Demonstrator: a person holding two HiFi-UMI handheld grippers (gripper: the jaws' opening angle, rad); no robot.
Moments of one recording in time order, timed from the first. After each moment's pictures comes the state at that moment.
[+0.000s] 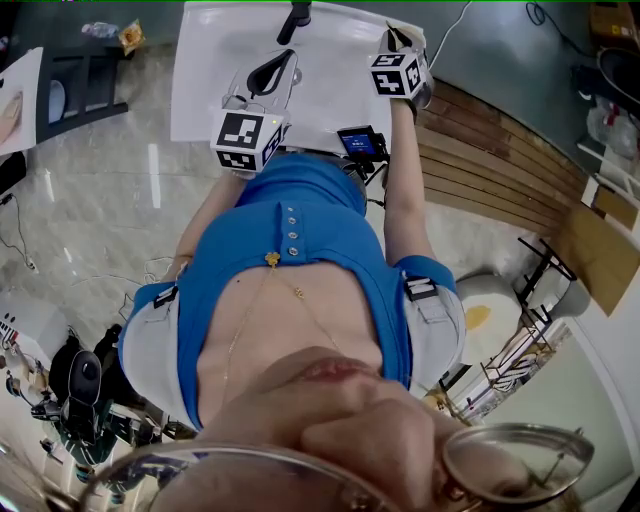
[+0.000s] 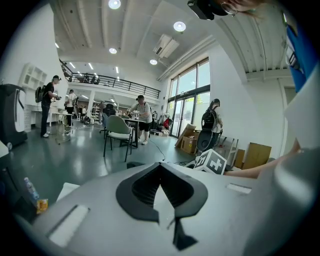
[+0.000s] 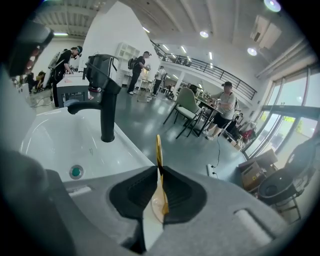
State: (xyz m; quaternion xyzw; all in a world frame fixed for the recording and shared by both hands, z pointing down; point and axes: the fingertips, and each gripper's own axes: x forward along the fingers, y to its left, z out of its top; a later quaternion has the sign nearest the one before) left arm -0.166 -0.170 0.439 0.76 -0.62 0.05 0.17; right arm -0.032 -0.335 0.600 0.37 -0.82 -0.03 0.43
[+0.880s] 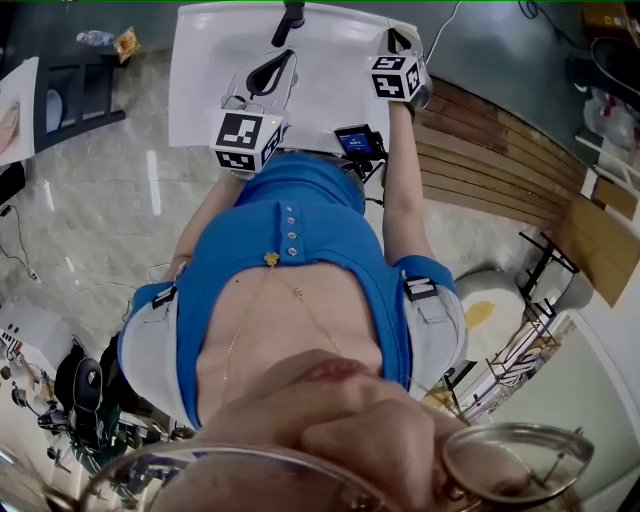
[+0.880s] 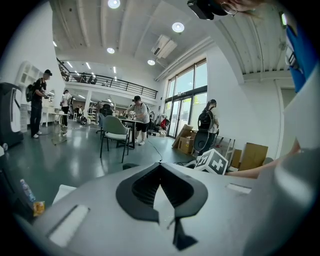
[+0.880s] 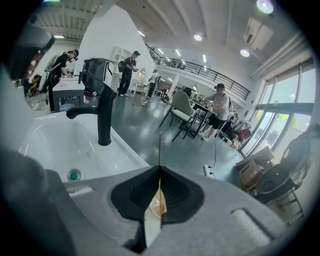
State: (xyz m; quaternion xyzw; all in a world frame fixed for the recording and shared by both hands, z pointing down) left arm -0.157 -0.175 0.434 0.77 -0.61 0.05 0.16; right arm -0.018 -0.336 0.588 0.39 -0.82 -0.03 0.41
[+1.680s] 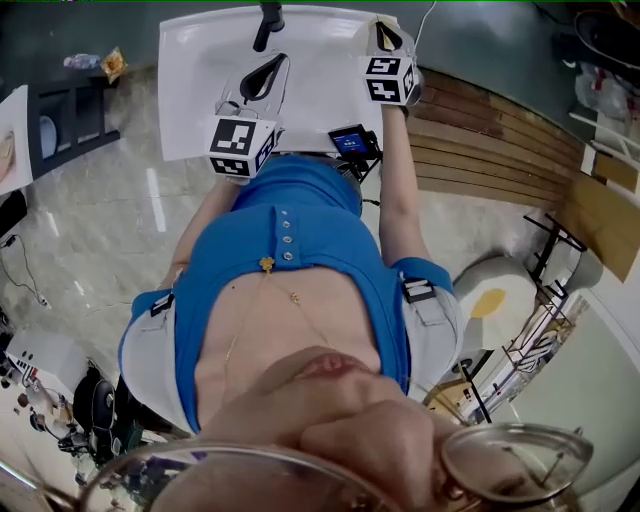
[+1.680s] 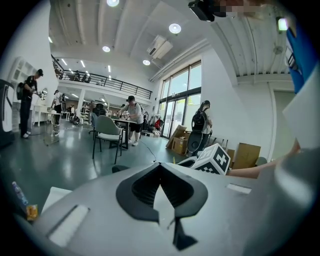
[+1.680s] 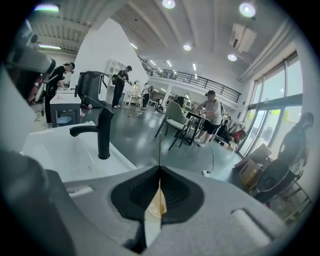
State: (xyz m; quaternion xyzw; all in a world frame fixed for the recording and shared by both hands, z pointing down) left arm -0.145 -0.182 0.433 0.80 -0.58 0.05 0.16; right arm -0.015 -0.334 0.553 0.42 -0.84 -0.03 0.35
